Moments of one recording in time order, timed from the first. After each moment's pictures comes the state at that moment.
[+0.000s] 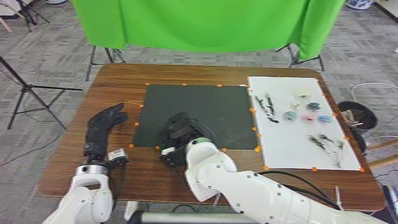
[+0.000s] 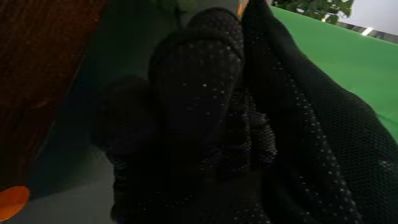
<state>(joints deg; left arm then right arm) 107.3 -62.5 -83.0 -98.0 60.2 16.8 22.4 -61.3 -71.7 22.7 -94.4 -78.2 36.5 31.5</state>
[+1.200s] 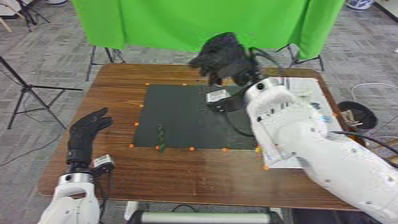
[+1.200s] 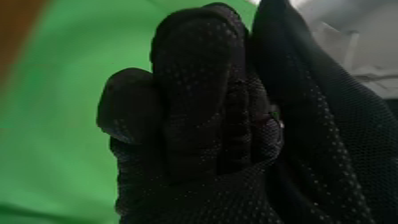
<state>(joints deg) 114.0 -61.6 -88.8 -102.1 59.9 18.6 22.2 -56.7 -48.7 41.8 -120.1 -81.4 25.2 26.4</state>
